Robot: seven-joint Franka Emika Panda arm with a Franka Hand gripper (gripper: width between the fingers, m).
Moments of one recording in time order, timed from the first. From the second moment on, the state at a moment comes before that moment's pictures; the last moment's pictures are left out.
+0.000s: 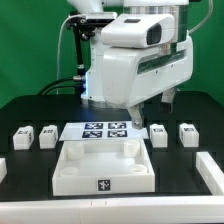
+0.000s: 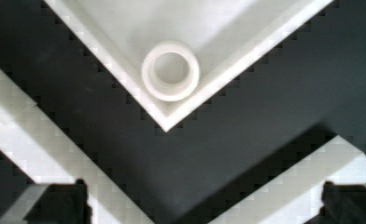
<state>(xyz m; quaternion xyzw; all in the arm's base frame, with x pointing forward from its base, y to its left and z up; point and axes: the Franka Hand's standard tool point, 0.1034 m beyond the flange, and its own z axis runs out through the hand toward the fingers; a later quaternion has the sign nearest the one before) 0.566 0.054 0.114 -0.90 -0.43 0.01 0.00</state>
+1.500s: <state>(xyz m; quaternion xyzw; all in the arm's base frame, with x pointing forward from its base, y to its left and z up) 0.448 0.018 0.072 -0.74 -0.67 0.00 0.00</state>
